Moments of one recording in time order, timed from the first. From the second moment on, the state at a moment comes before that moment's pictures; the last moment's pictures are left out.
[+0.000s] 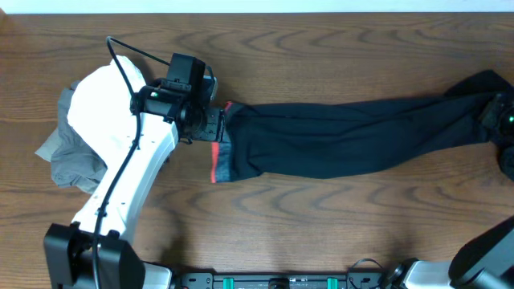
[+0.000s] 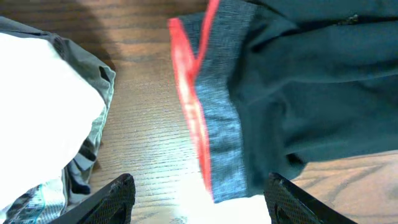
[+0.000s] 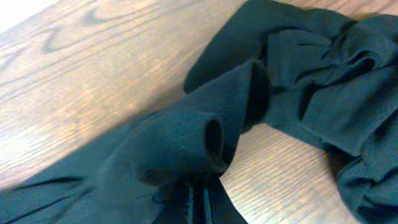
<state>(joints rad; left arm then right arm) -0.25 1.57 1.32 -0.99 0.07 -0.09 -0.61 1.58 1.25 -0.58 -0.28 -0.02</state>
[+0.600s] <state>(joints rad) -0.19 1.29 1.38 -1.03 0.07 -0.09 -0.16 1.57 1.25 -0.77 -0.31 0.03</state>
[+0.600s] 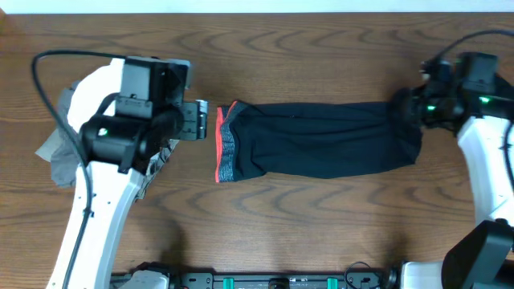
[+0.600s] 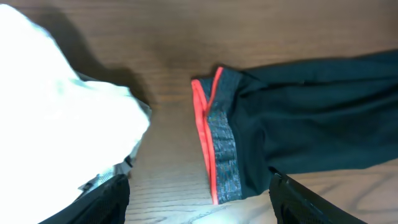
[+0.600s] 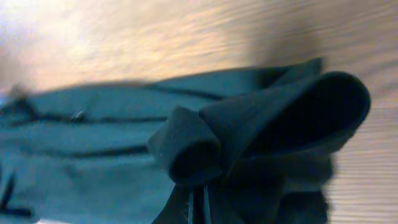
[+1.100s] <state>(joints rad) -0.13 1.27 1.38 -1.05 0.07 -0.09 0.30 1.57 1.24 -0.70 -0.28 0.07</state>
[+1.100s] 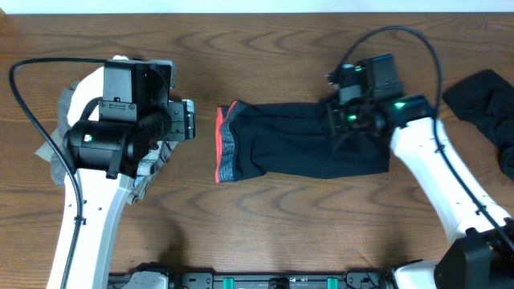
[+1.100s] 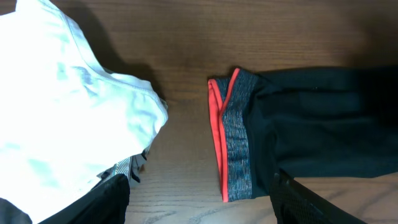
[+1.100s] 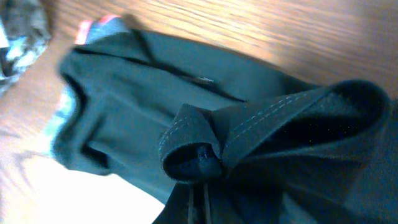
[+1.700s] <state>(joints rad) -0.13 1.27 1.38 -1.06 0.07 -0.09 0.58 1.83 1.23 -0.38 -0.43 0.27</state>
